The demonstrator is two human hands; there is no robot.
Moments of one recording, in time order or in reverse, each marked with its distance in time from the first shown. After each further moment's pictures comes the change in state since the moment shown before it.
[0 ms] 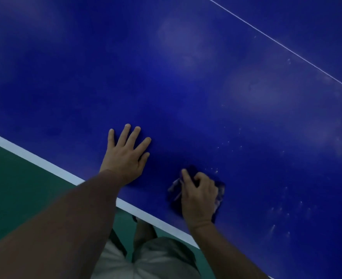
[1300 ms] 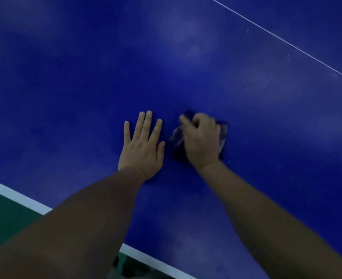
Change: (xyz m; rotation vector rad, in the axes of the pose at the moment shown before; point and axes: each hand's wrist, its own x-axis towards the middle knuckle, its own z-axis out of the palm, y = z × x) left_hand 0.108 0.091 0.009 -0.056 0.036 -0.104; right_hand 0.216 0.034 0.009 0.068 0.032 -0.239
